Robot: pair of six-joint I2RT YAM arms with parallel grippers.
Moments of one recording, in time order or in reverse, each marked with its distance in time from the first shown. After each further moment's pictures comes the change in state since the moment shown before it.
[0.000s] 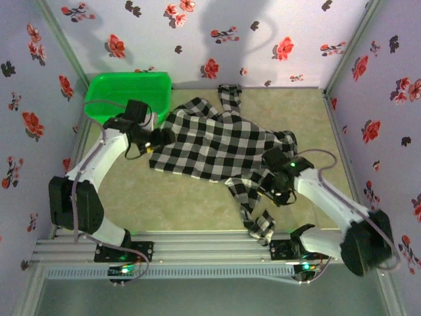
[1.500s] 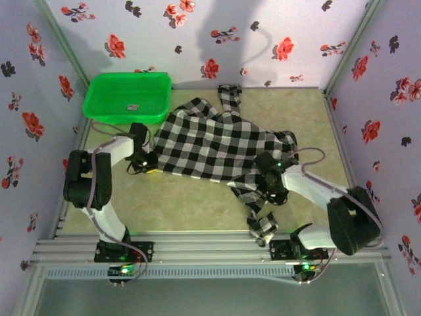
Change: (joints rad) left arm 0.086 0.229 -0.215 0.203 -0.140 0.029; right arm 0.027 0.091 -0.072 0.106 0.192 0.032
